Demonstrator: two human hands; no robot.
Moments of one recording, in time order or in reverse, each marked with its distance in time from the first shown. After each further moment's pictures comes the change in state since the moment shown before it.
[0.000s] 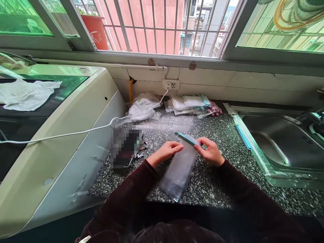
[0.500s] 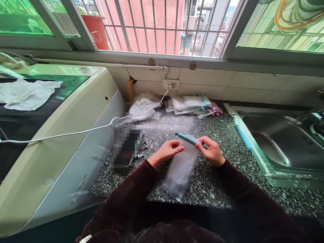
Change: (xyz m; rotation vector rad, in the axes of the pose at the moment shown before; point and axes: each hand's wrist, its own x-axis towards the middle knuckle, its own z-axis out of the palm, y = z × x) left_hand 0.000 0.004 0.004 -0.087 0.072 0.022; right_hand 0.000 -0.003 0.000 0.003 0.041 0.004
